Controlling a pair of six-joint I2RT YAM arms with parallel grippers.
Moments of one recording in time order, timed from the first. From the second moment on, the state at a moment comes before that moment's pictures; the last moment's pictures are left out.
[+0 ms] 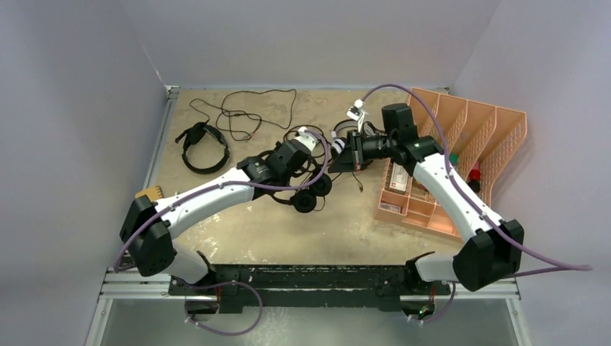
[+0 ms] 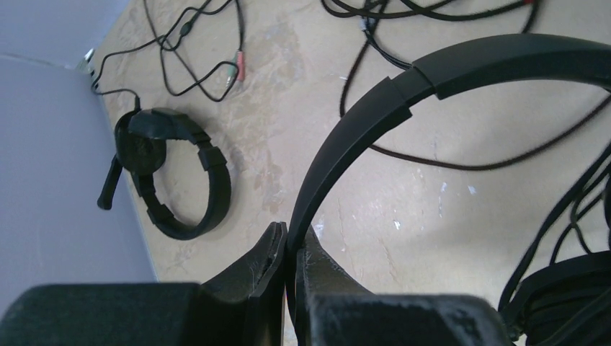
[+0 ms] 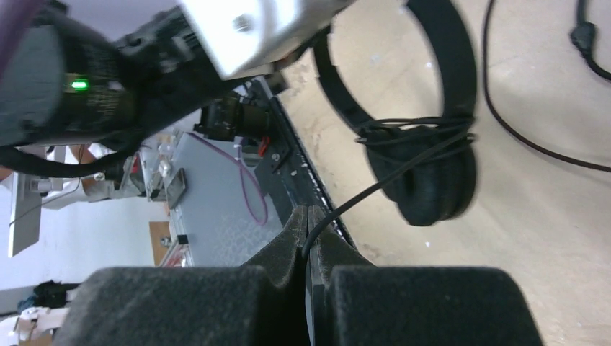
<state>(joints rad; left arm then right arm) -0.88 1.46 1.19 -0.59 -0.67 0.09 0.35 1.35 1.20 -0.58 -0.93 0.31</state>
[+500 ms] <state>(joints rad) -0.88 1.60 1.37 -0.59 -0.87 -0.32 0.54 1.30 1.15 -0.36 -0.77 0.54</state>
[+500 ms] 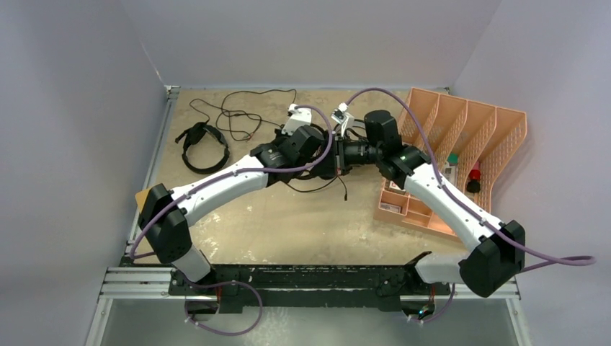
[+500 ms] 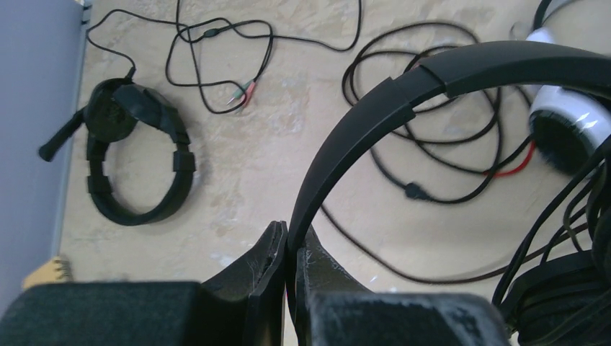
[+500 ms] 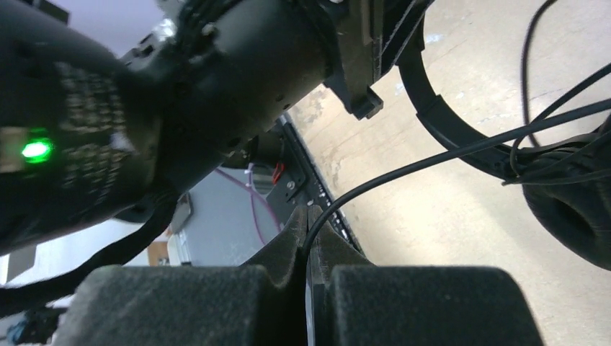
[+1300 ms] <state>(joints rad) -0.72 1.47 1.33 -0.42 -0.63 -0.73 0.56 1.21 0.94 -0.20 -0.41 0.56</state>
